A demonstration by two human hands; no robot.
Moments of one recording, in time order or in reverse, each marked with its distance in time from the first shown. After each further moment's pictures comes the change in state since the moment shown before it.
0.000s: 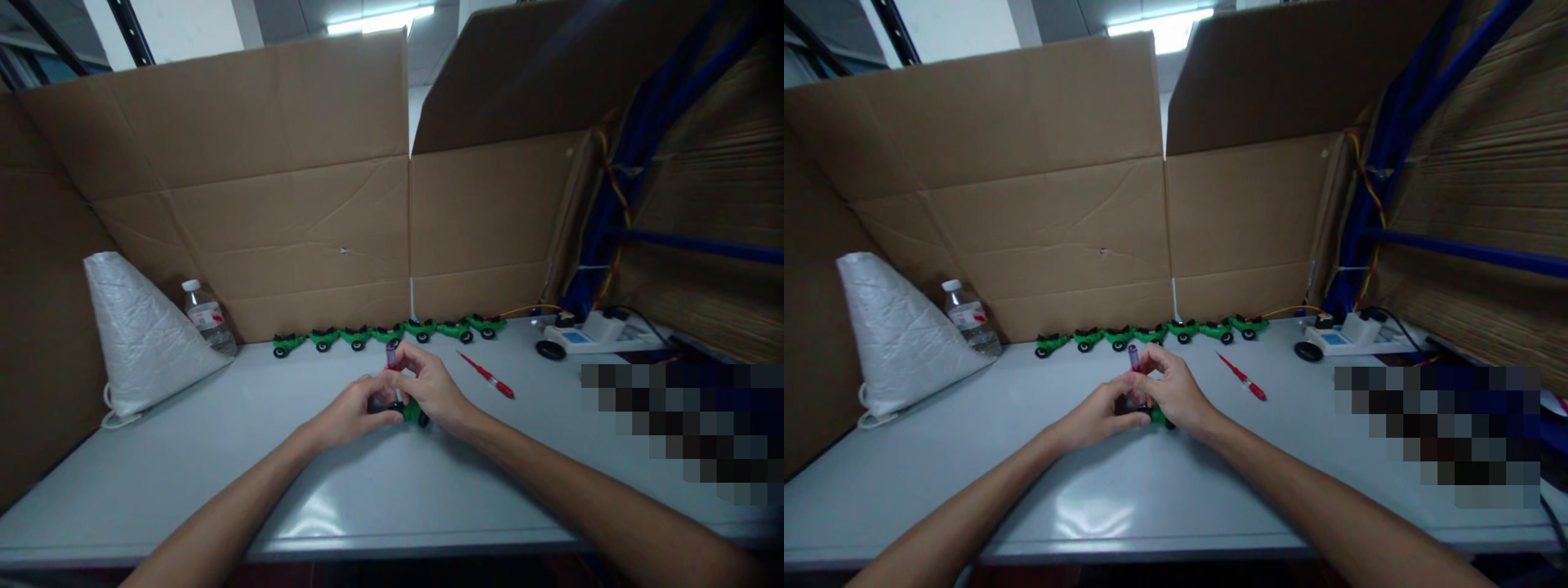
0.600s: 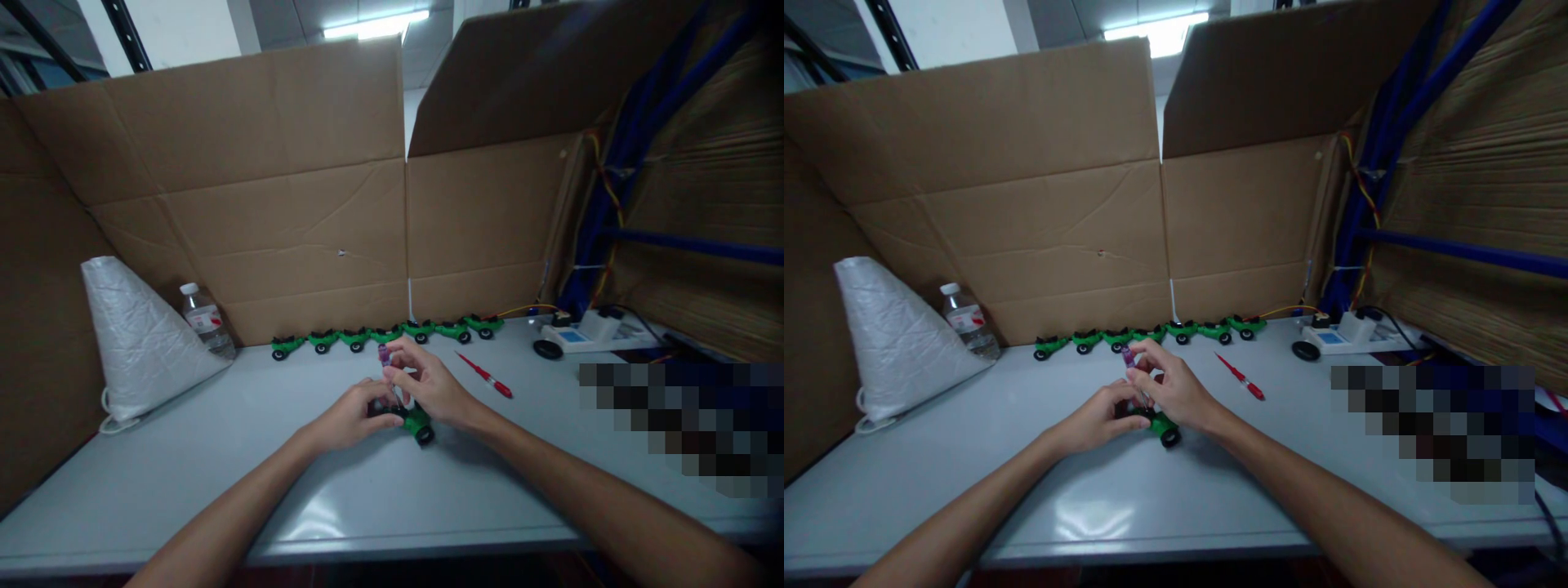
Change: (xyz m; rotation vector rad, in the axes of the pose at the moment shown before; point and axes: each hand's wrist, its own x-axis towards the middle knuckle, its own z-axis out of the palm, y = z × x) left_hand 0.000 0.011 -0.003 0.061 -0.059 0.101; right_hand 0.000 -0.009 -0.009 -0.168 -0.092 -0.064
